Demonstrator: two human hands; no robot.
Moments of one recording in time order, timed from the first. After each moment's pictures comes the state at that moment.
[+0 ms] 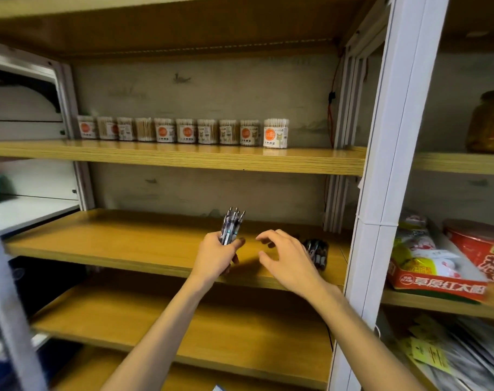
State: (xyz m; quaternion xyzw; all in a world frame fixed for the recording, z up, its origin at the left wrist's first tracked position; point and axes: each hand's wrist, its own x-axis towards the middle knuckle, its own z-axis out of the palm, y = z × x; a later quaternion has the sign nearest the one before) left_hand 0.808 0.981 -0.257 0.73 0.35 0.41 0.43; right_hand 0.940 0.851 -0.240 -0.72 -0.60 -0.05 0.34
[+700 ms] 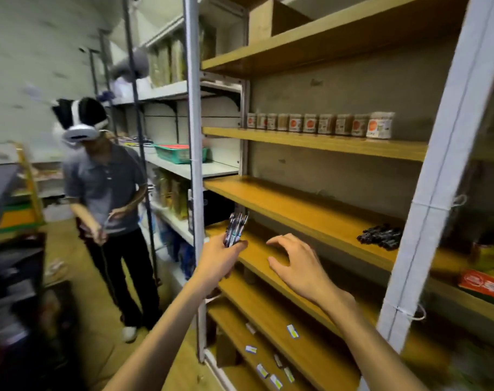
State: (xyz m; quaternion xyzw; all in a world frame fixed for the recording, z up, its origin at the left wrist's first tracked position) left_hand 0.655 0.714 -0.274 0.56 0.58 0.51 0.31; right_hand 0.853 0.700 -0.261 -0.50 -0.80 0.09 0.31
